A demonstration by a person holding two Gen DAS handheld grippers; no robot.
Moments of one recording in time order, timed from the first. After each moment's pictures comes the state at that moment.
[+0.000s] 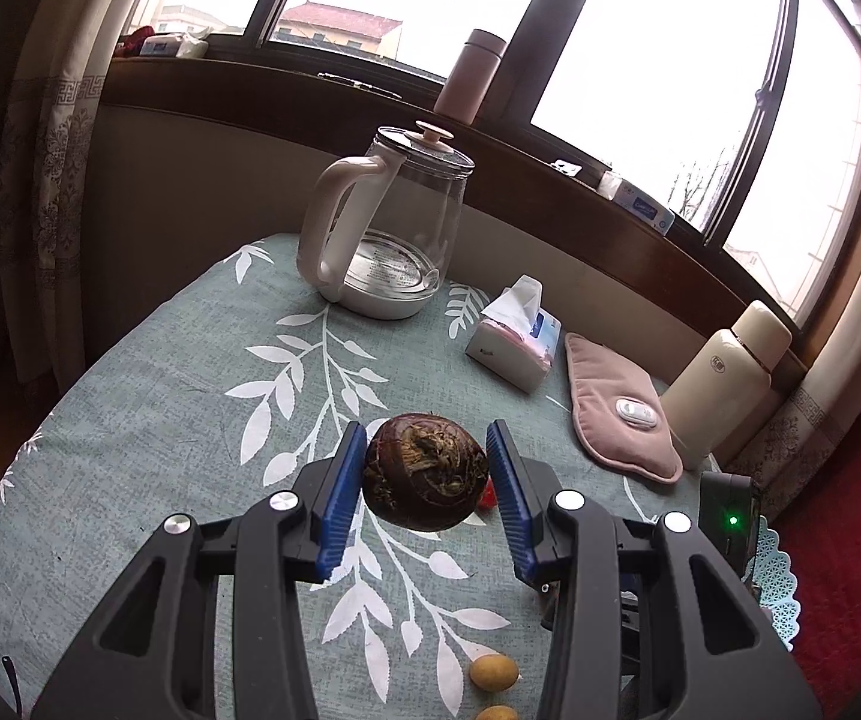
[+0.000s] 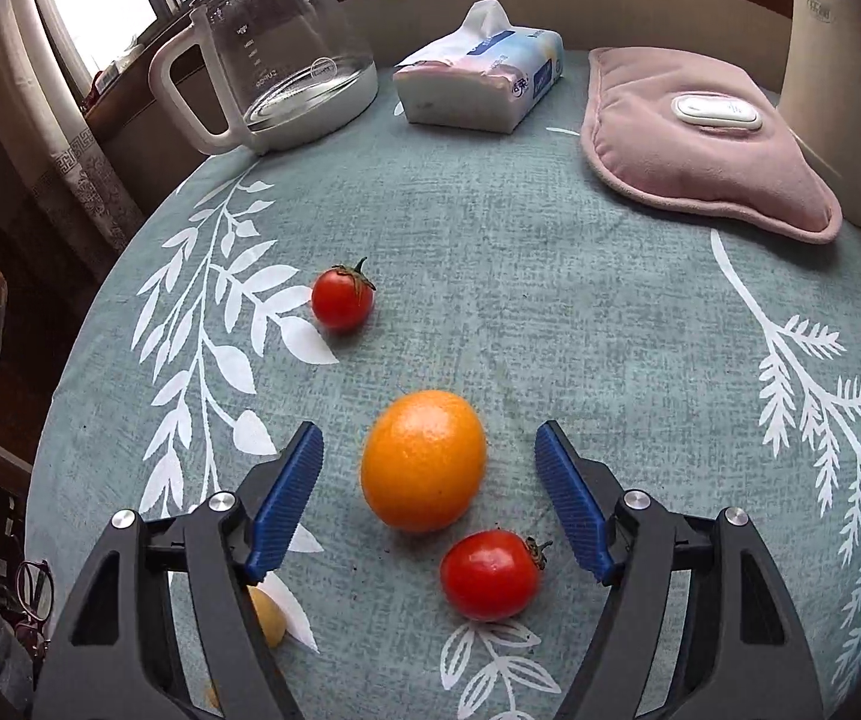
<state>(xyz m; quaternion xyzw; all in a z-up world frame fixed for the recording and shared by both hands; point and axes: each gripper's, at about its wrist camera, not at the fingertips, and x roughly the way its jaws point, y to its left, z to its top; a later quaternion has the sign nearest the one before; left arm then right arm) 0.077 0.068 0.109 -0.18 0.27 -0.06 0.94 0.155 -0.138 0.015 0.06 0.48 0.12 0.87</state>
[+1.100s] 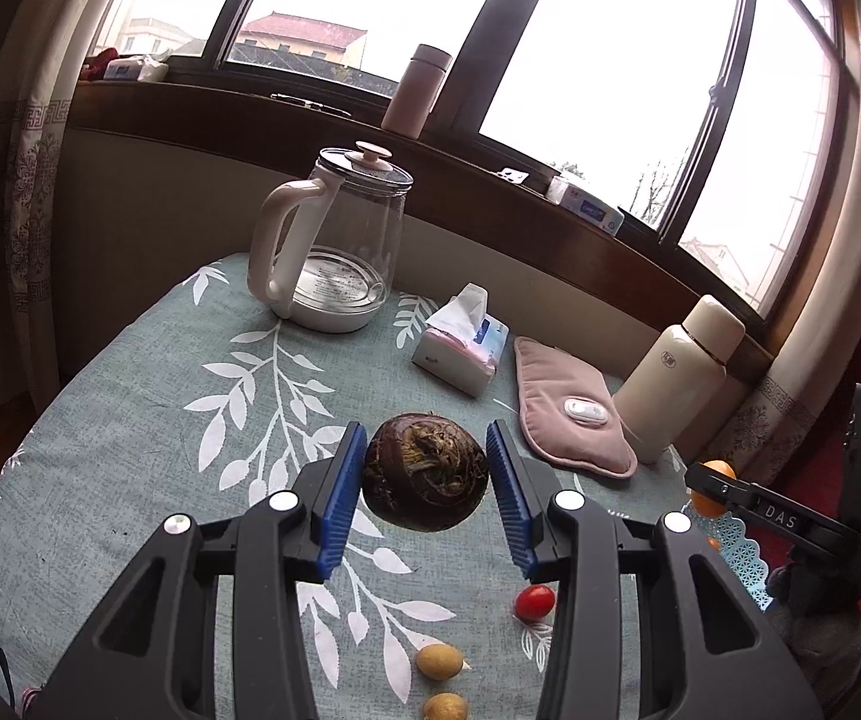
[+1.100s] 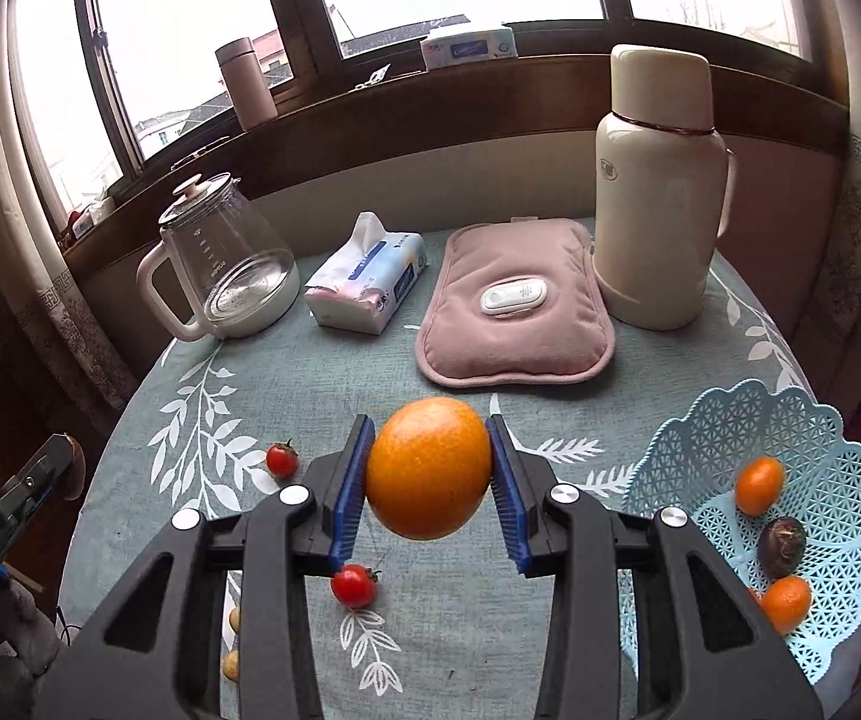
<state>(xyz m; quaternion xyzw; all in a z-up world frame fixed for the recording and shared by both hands) 0.060 0.041 0.130 -0.16 0.25 -0.11 0.95 0.096 -0.256 0.130 0.12 0.35 0.03 0.93</state>
